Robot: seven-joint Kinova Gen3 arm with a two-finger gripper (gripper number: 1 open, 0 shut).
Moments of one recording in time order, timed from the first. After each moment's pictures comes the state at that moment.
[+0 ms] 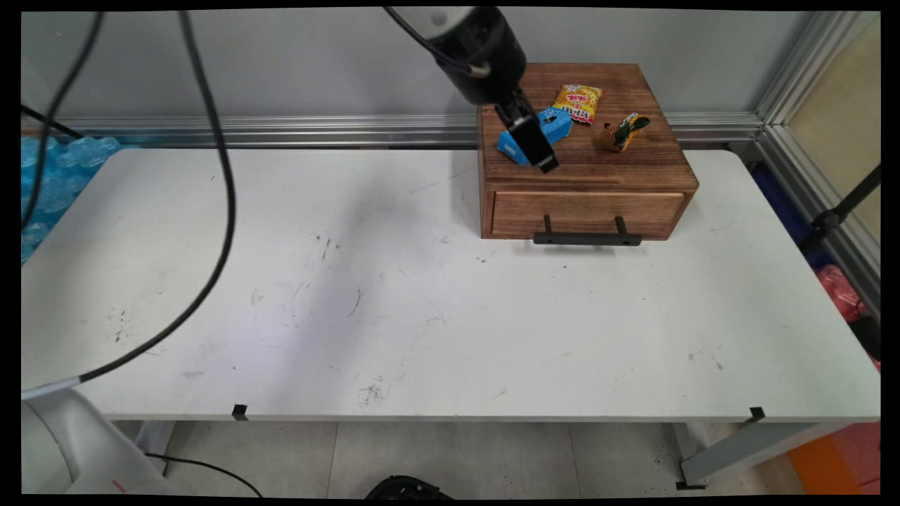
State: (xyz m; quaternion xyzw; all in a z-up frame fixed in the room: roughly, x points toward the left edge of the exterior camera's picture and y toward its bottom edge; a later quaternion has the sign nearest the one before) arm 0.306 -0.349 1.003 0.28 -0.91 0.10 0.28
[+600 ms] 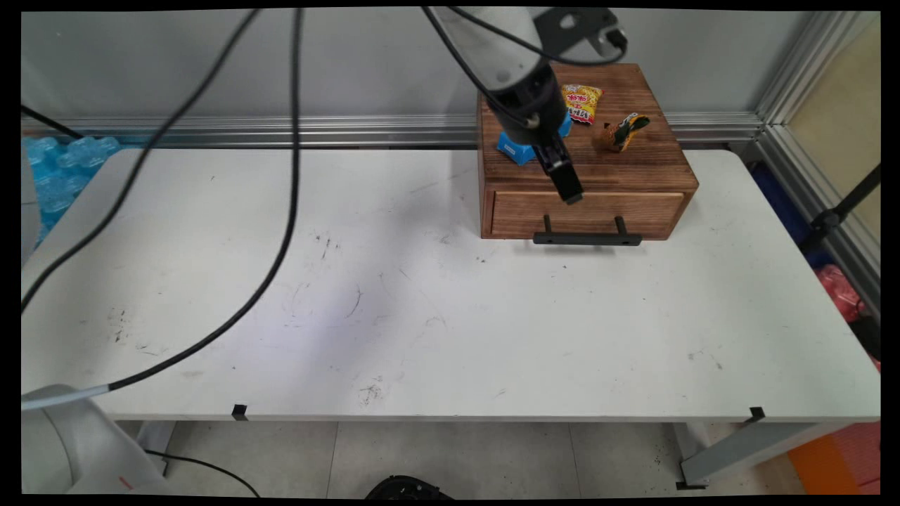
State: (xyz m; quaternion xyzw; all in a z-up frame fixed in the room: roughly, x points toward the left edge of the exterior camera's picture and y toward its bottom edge) arm 0.249 -0.380 0.952 0.28 -0.93 0.10 0.24
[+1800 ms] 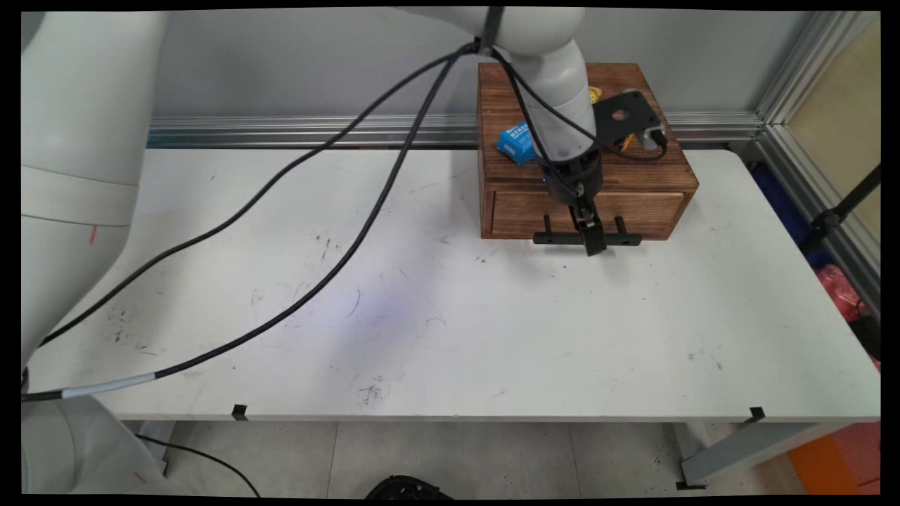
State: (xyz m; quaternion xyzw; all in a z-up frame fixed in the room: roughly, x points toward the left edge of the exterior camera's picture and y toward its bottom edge) arm 0.177 -0.429 0.857 0.25 -0.95 0.08 0.18
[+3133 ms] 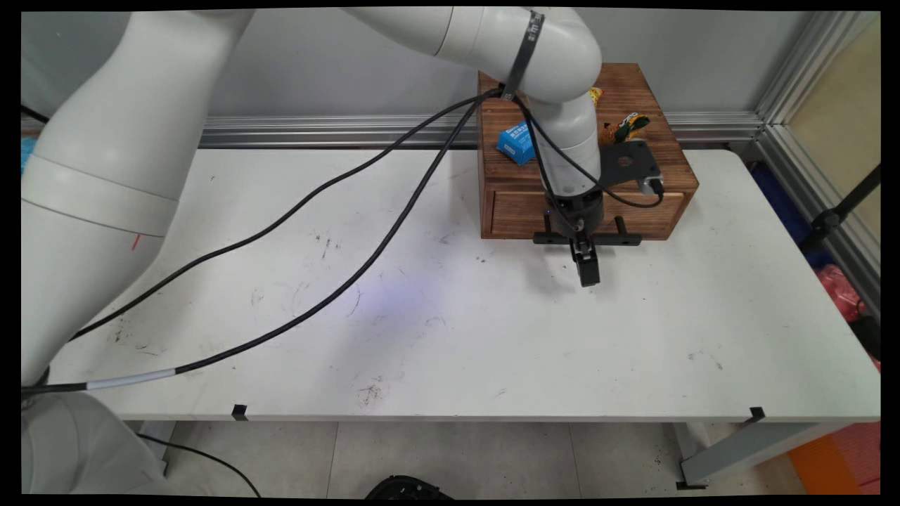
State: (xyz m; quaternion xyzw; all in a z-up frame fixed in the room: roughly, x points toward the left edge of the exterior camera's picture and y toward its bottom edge) arm 0.157 -0.440 0.804 0.21 -0.96 0.05 0.16
